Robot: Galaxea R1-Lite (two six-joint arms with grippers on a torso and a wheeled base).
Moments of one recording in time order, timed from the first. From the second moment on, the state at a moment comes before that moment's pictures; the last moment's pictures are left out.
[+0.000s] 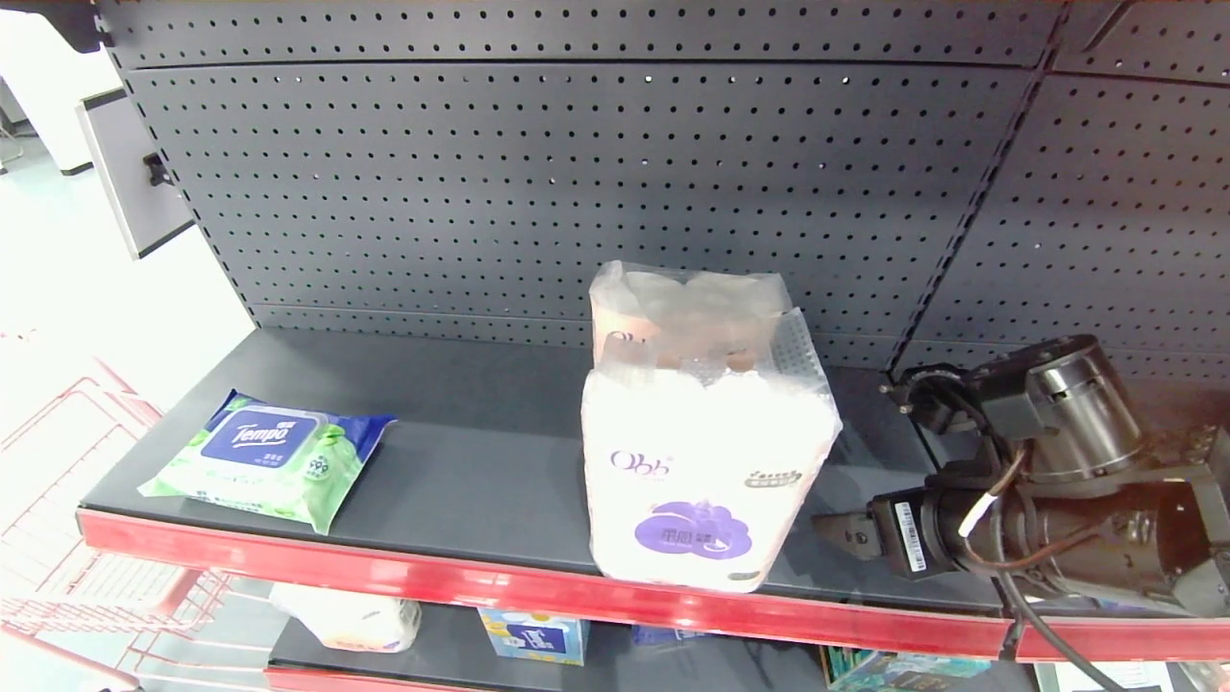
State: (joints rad) left arm -0.05 0.49 -0.48 0.31 -0.20 -0.02; right arm 0.59 1.53 -0.75 0.03 -0.24 0.26
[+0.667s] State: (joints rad) left arm -0.05 0.48 -0.48 0.31 -0.18 -0.02; right arm 0.62 1.60 -0.75 -0.04 -0.24 0.25
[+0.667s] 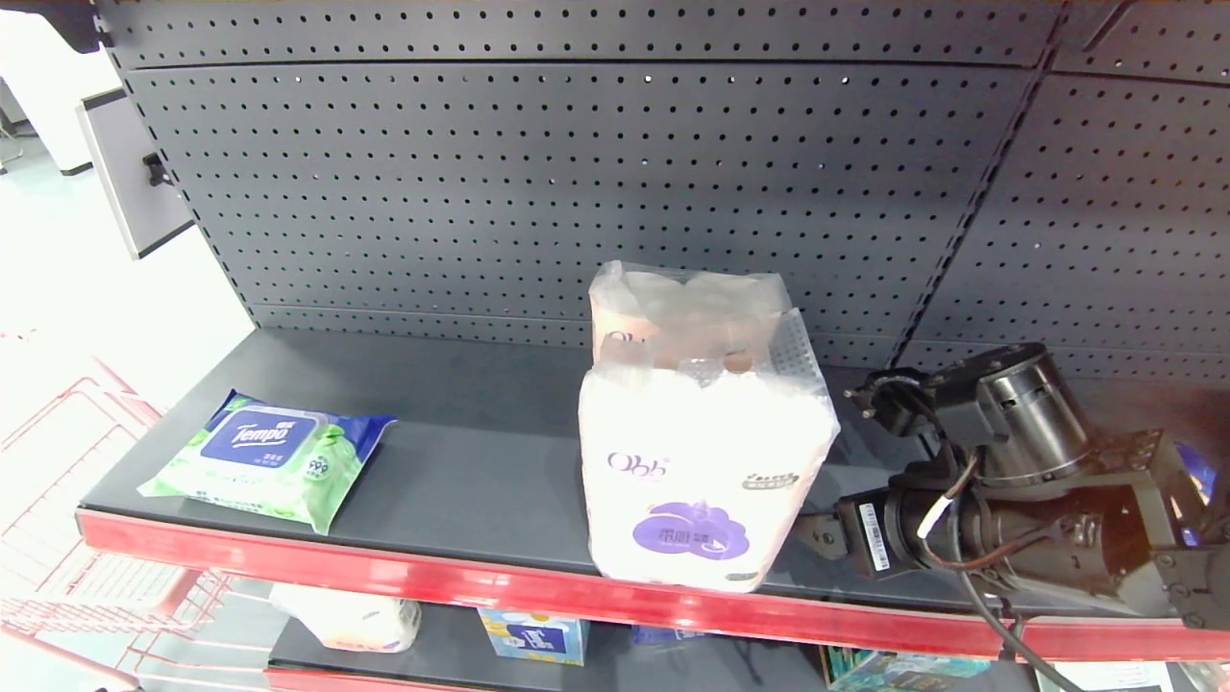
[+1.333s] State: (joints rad) left arm -0.05 0.48 -0.48 0.31 -0.18 -0.02; right arm 0.65 1.63 -0.79 -0.04 -0.24 0.25
